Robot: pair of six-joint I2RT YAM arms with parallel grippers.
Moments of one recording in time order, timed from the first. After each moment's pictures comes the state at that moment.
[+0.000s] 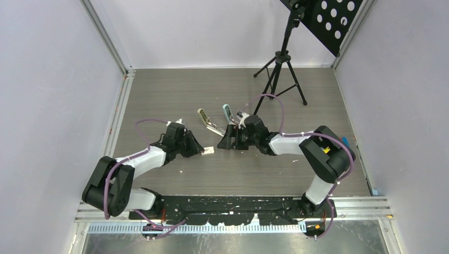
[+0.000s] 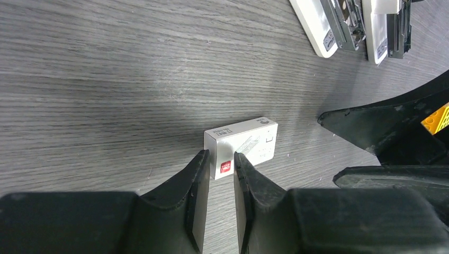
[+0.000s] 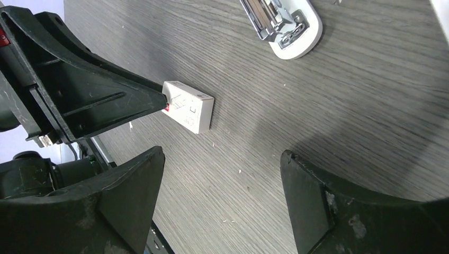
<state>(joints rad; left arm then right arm) -0.40 1.33 0.50 0.01 0.19 -0.81 0.69 1.70 0.75 0.33 -0.34 0.72</state>
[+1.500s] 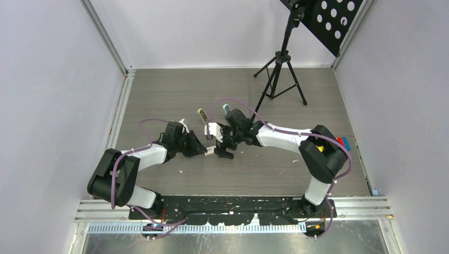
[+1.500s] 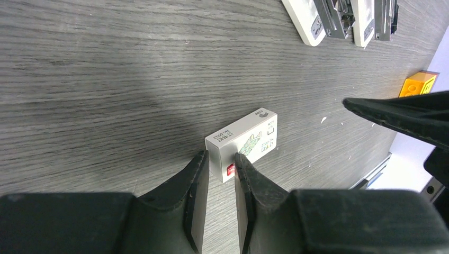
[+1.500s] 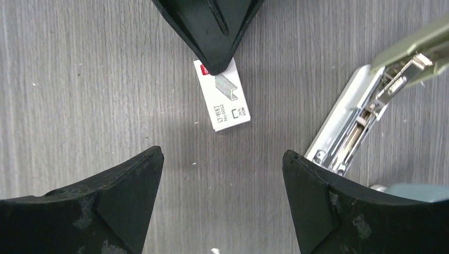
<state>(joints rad) -0.35 1.42 0.50 0.10 0.35 -0.79 0.82 1.72 1.05 -0.15 -0.42 -0.59</state>
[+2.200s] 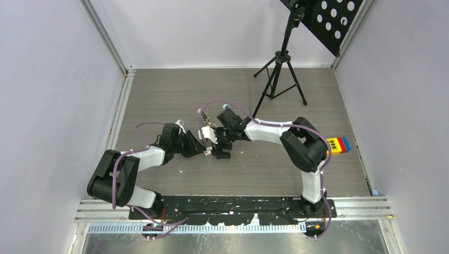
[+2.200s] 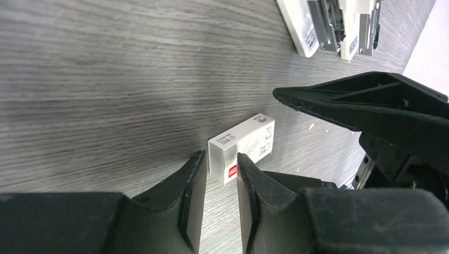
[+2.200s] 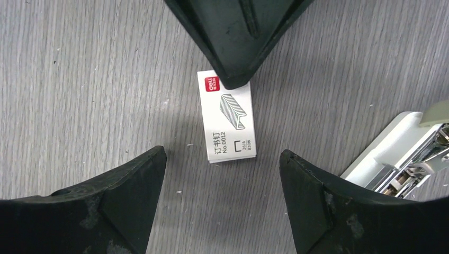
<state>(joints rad) -0.31 1.41 0.46 0.17 0.39 -0.84 0.82 1.94 1.23 -0.28 -0.52 -0.79</state>
